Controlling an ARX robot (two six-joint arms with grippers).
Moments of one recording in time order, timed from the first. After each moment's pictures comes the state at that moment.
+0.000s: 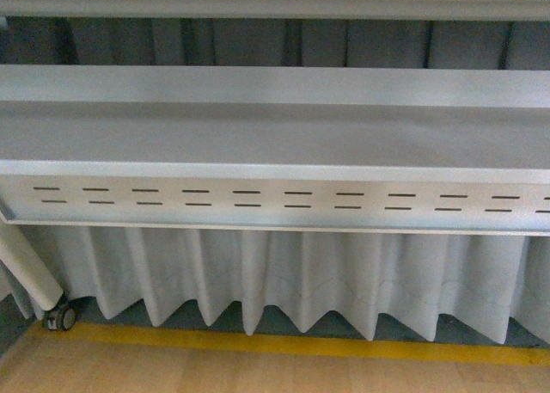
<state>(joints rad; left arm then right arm) 0.00 0.01 0.01 0.00 0.00 0.00 0.00 0.00 0.01 0.00 0.00 -0.01</state>
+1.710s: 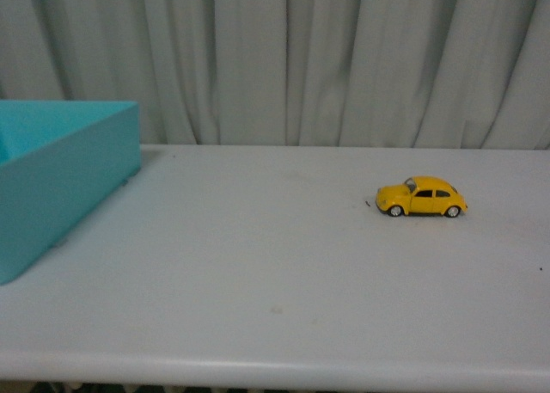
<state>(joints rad) 0.00 0.01 0.01 0.00 0.00 0.00 0.00 0.00 0.01 0.00 0.00 -0.01</state>
